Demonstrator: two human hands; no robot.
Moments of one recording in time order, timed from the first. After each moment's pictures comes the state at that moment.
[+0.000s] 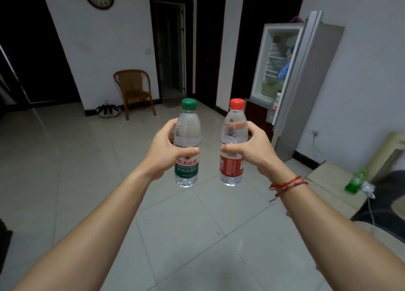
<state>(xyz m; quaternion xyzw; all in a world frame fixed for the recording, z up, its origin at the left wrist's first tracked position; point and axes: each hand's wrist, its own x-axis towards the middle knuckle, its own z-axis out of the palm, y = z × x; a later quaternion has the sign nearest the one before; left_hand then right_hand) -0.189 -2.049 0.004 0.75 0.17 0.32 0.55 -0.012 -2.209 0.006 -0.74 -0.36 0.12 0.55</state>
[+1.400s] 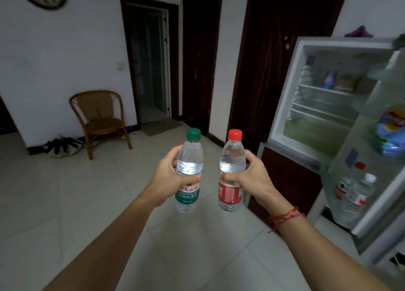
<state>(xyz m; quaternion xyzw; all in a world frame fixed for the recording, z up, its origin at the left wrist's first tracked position) 0.386 -1.425 -0.018 0.73 0.17 0.25 0.61 0.541 -1.598 -0.019 -0.77 -0.29 0.12 0.56</state>
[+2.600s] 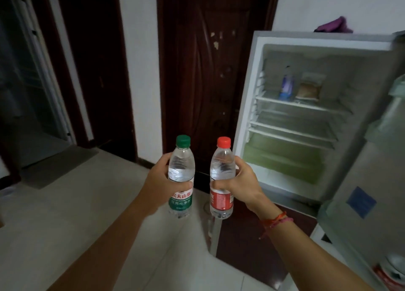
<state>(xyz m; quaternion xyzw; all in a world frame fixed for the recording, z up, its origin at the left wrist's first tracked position) 0.958 -1.161 -0.032 0.78 0.00 0.13 0.61 1.025 -1.382 -0.033 -0.82 -0.12 0.00 0.56</state>
